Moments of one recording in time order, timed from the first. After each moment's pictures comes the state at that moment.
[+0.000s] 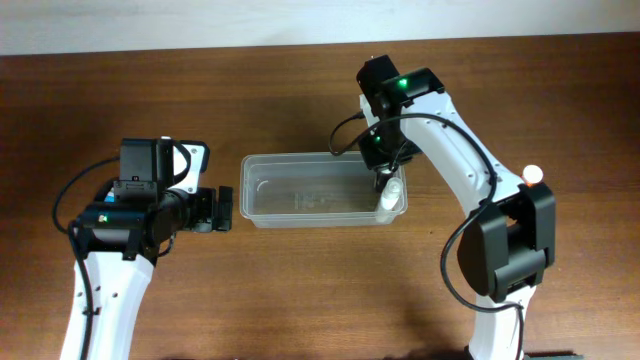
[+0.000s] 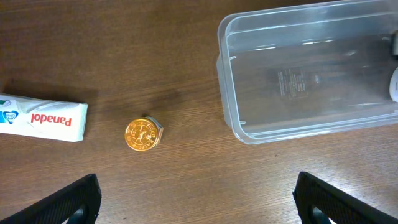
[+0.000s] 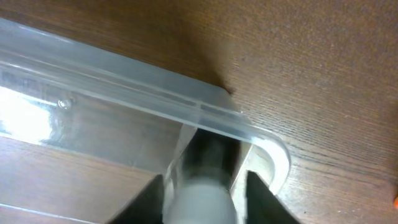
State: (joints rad) left arm -0.07 1.22 1.17 -1.01 0.08 0.04; right arm 0.36 2.08 1.85 -1.28 0.00 0.07
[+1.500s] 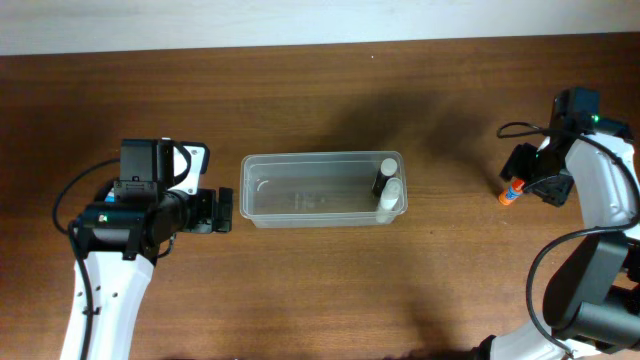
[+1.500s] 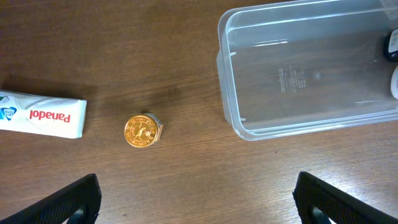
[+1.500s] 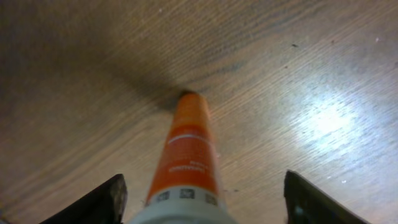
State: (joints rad) left arm -0.07 1.22 1.17 -1.03 0.08 0.04; right arm -0.34 1.78 1.39 -1.04 0.04 0.29
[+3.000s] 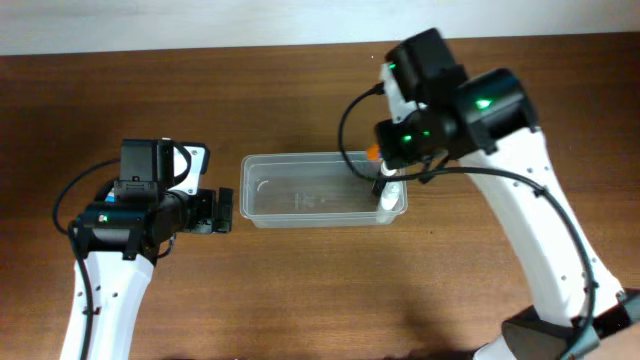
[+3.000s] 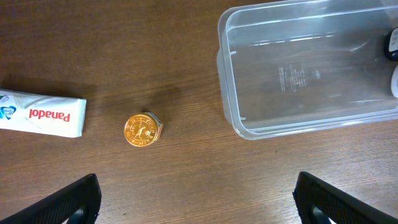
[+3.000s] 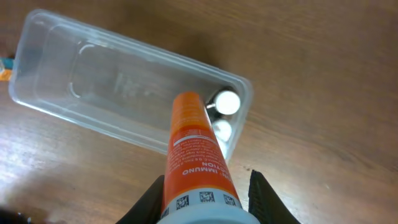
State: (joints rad) left arm -0.07 1.22 1.17 -1.03 0.08 0.04; right arm 0.44 1.72 2.03 -1.49 0.03 0.13
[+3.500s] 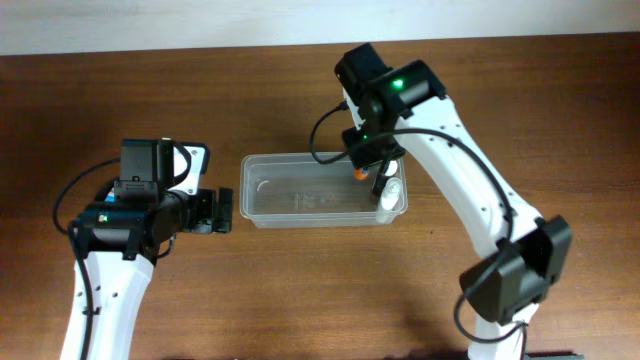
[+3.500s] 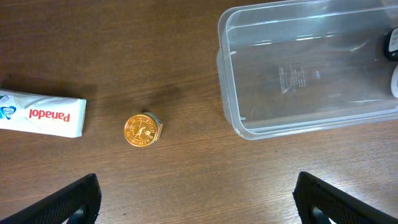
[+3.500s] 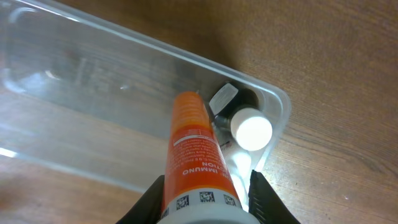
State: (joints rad) left arm -0.07 1.22 1.17 -1.03 0.08 0.04; right arm 0.48 1.99 2.00 -1.43 0.06 0.14
